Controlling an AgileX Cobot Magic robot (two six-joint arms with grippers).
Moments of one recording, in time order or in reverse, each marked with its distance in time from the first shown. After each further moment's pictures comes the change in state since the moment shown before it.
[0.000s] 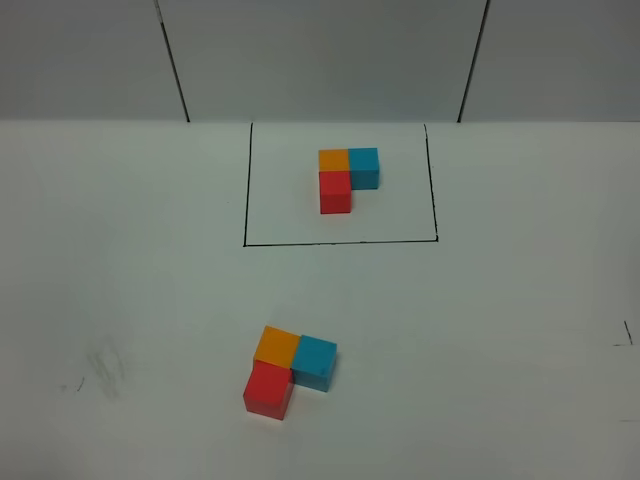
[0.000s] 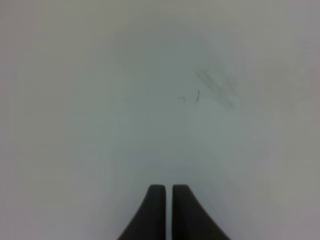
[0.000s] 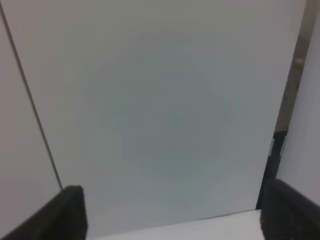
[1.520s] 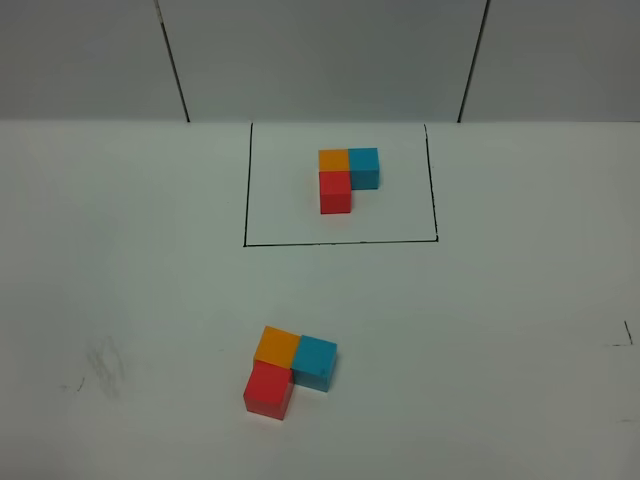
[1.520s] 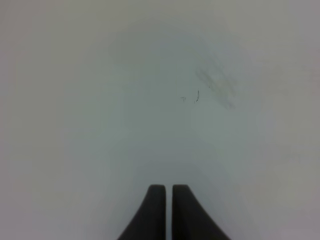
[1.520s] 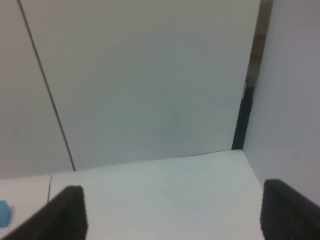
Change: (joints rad) left arm 0.000 0.000 0.000 0.000 0.000 0.001; right arm 0.000 -0.314 0.102 0.178 0.295 -0.232
